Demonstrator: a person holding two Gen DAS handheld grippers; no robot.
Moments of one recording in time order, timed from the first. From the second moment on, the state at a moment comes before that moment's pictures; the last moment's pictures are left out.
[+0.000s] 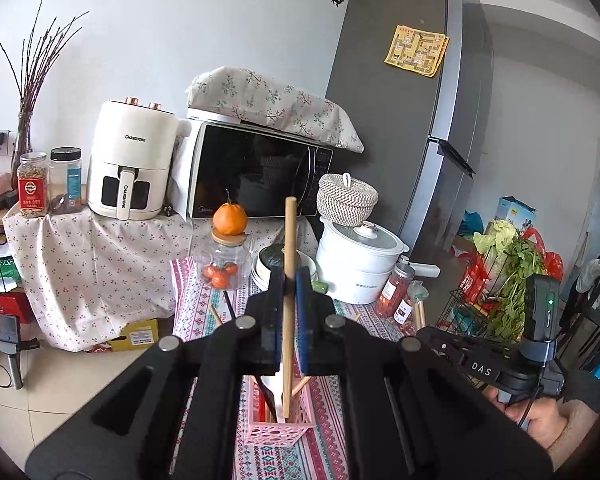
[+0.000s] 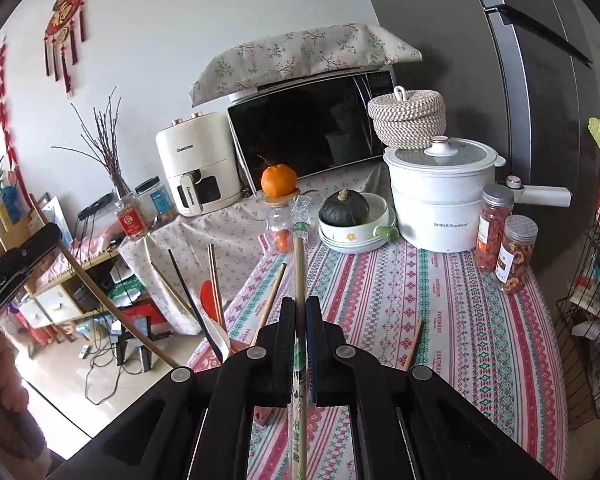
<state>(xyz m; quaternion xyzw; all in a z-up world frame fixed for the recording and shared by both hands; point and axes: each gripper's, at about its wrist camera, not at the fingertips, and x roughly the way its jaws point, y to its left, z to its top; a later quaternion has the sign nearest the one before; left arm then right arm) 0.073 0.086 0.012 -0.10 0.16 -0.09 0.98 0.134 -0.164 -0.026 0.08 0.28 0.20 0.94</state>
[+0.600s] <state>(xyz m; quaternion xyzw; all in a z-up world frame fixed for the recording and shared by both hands) 0.121 0.070 -0.041 -0.08 0.28 -0.08 0.96 0.136 -0.143 -0.030 0.08 0.26 0.21 0.94</state>
